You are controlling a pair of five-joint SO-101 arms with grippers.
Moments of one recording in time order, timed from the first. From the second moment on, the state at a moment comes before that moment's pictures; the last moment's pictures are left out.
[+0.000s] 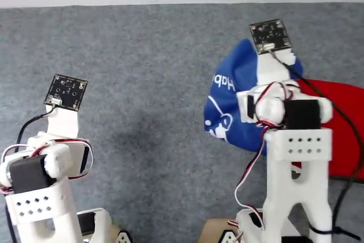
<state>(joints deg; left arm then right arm) -15.9 -54.6 34.1 98.2 -17.3 -4.0 -31.1 9.1 86.5 9.8</state>
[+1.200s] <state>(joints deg) -15.9 -54.6 34.1 98.2 -17.3 16.4 -31.8 0.8 89.3 39.1</state>
